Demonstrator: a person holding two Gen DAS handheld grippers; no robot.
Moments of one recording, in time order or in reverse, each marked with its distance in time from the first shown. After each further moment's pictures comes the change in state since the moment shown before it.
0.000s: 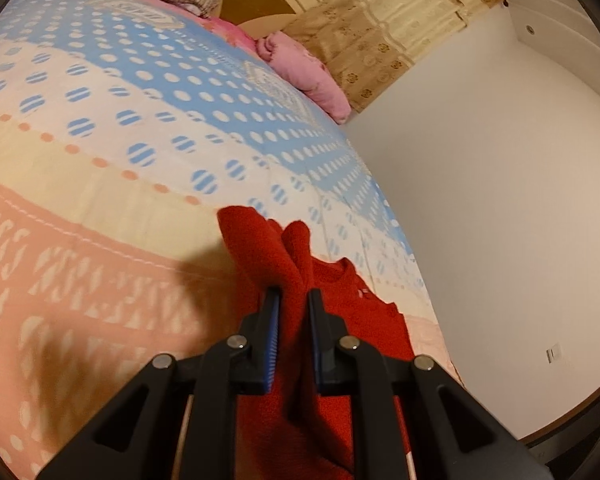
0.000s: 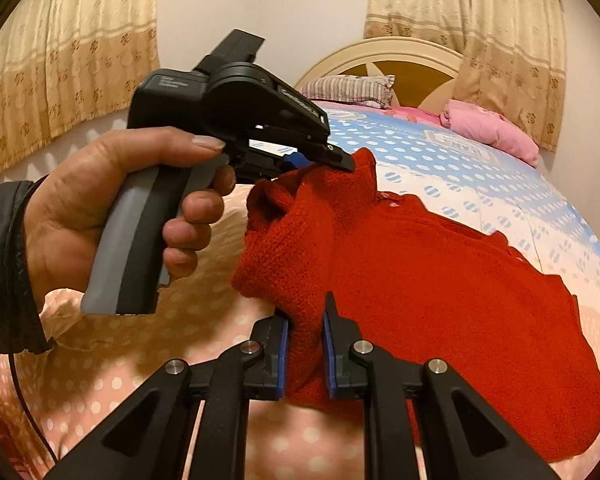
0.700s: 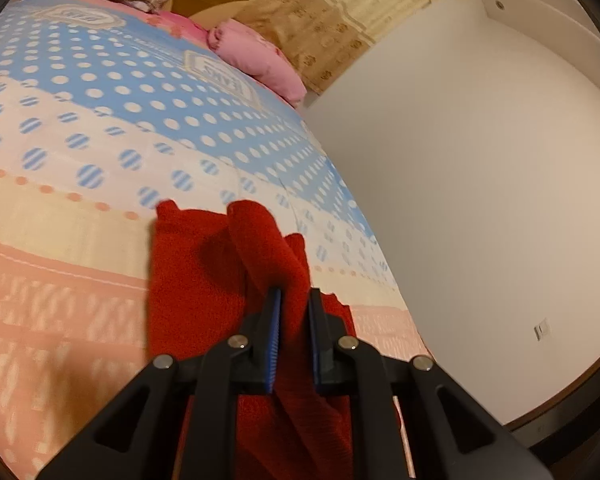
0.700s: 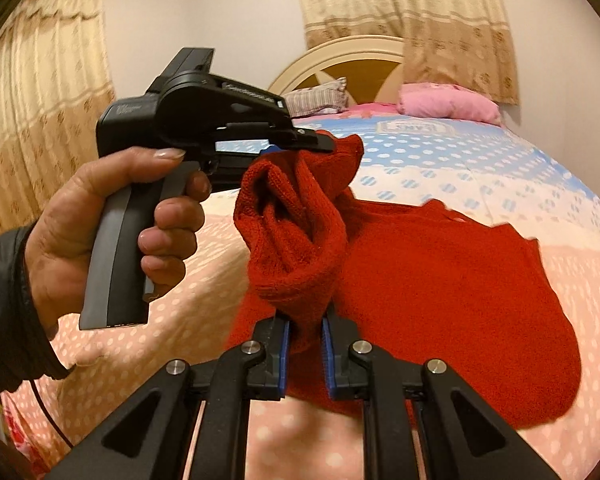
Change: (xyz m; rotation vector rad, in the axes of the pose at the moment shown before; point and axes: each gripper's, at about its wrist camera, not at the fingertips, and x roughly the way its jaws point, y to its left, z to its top) left arm 0.042 -0.083 -0.012 0.076 0.043 -0.084; right arm -0.043 -0.070 -0.025 0.247 -0.076 0.012
